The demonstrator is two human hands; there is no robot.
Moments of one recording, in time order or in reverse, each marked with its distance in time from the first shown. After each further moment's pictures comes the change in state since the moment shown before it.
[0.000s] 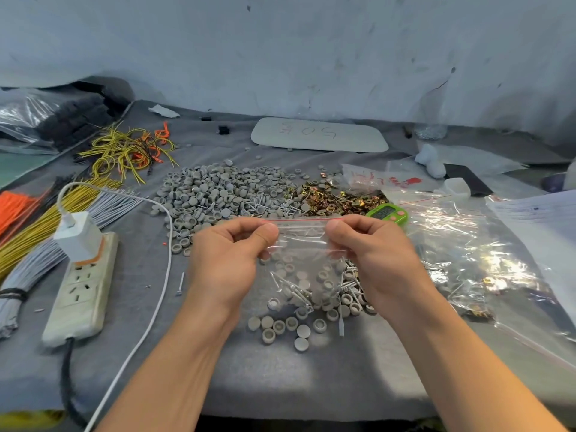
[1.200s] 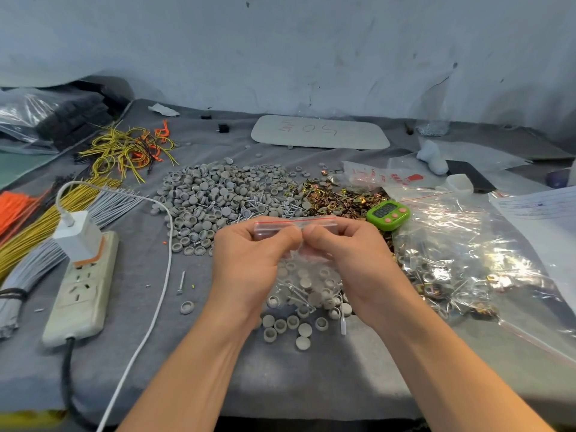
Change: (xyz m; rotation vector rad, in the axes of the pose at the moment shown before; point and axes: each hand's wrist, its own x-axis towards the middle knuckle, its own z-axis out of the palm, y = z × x) left_hand -0.011 0.003 0.024 -0.050 -0.092 -0.012; right_hand -0.011 0.002 0.020 -0.002 -0.114 0.034
